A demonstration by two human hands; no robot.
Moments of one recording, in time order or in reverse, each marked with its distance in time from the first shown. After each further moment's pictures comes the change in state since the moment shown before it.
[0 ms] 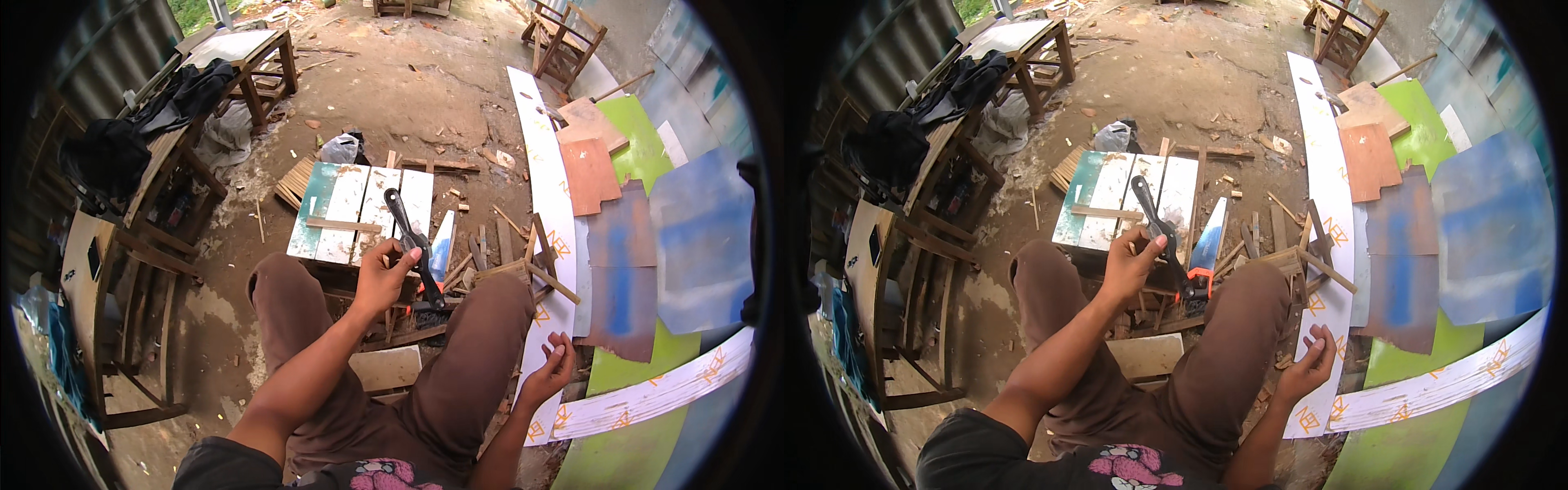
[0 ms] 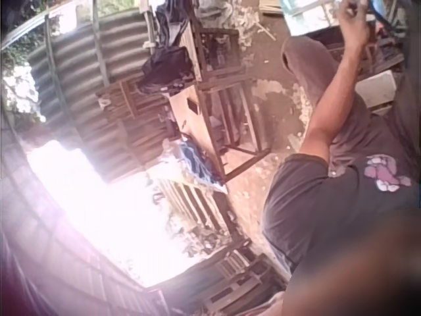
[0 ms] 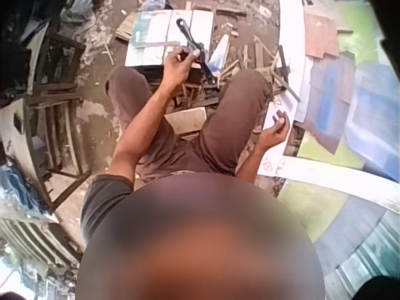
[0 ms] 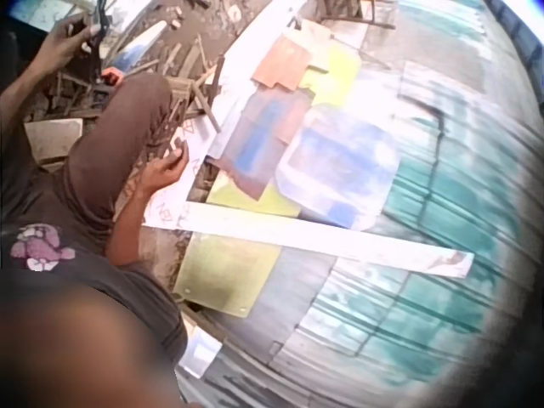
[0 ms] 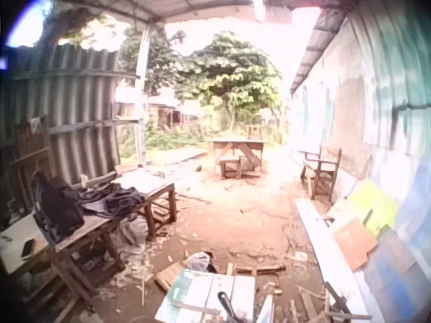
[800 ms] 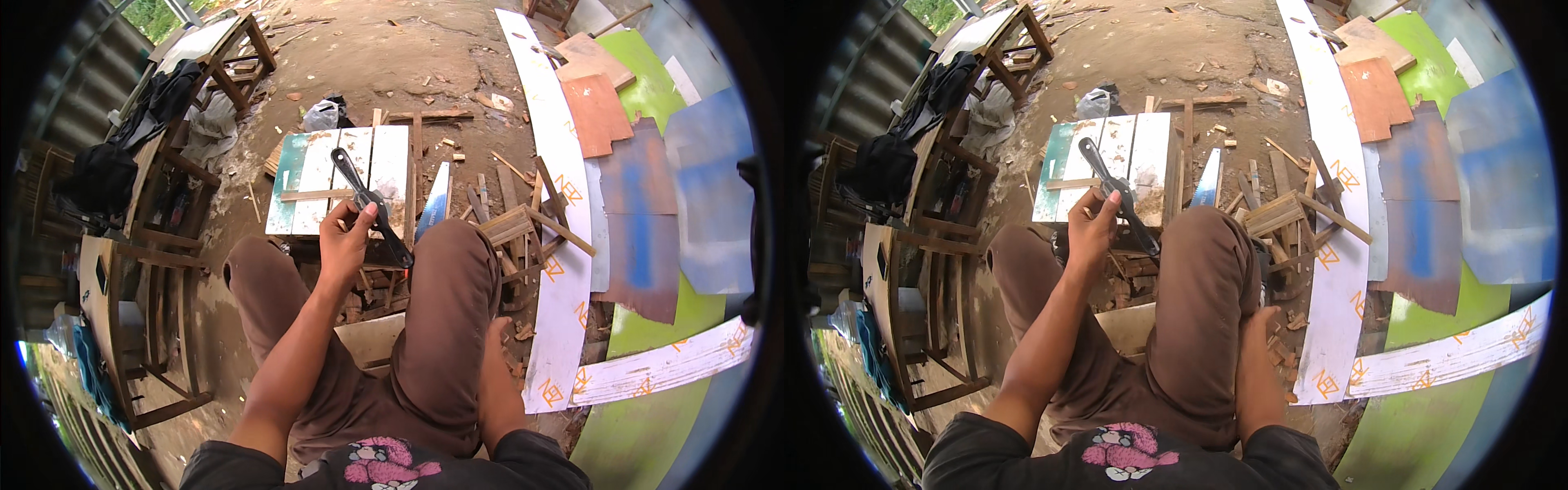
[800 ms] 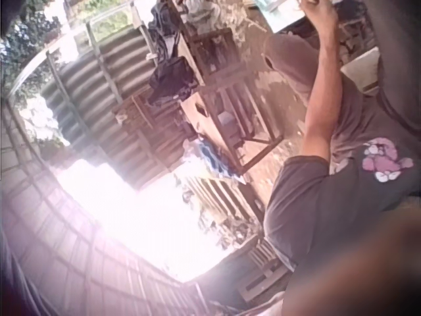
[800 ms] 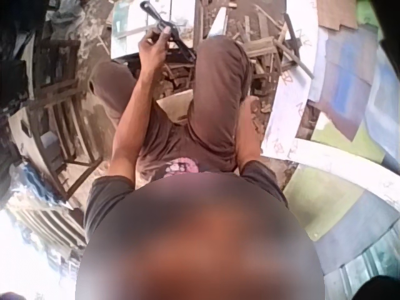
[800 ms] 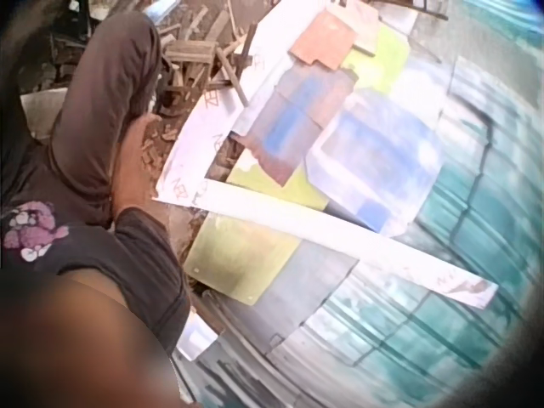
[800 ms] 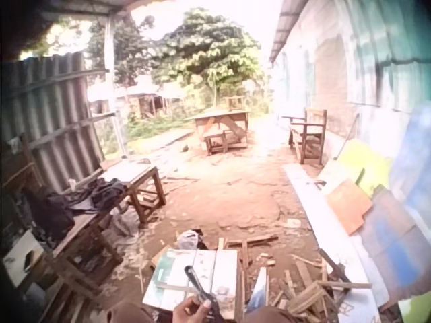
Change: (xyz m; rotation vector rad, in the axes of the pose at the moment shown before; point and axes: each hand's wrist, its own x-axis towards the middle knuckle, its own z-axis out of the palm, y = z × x) left_hand 0.008 -0.006 0.022 0.075 0.163 -0.042; right_hand -0.083 0.313 0.039 0.607 0.288 1.460
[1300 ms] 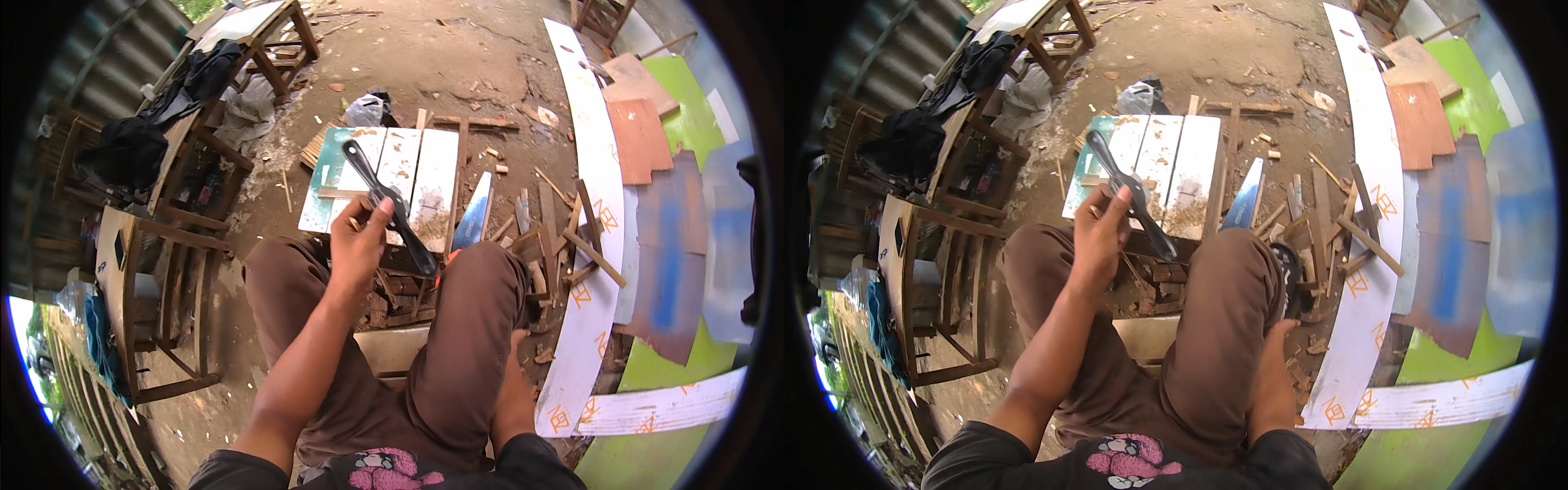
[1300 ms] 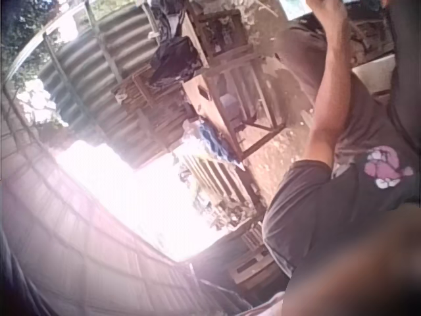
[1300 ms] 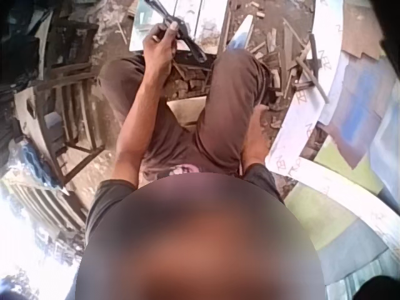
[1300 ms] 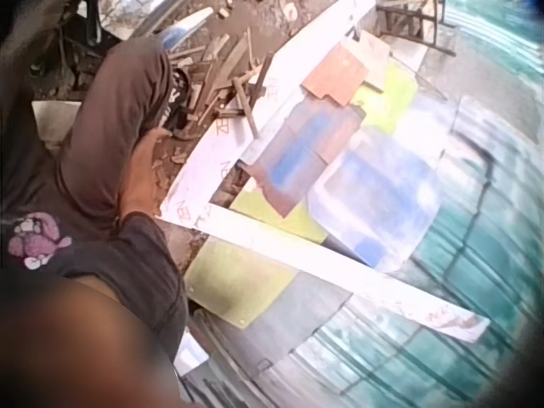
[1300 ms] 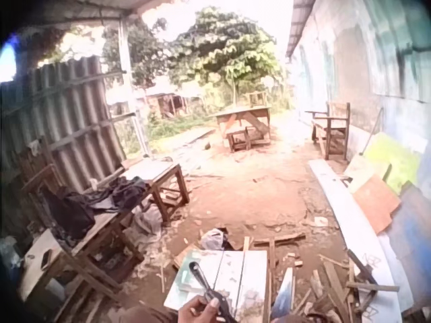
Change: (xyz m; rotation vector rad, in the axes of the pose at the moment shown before) left_hand 0.006 0.036 -0.025 -0.147 0.111 -0.056; right_hand 0.048 0.014 0.062 0.097 -0.040 0.059
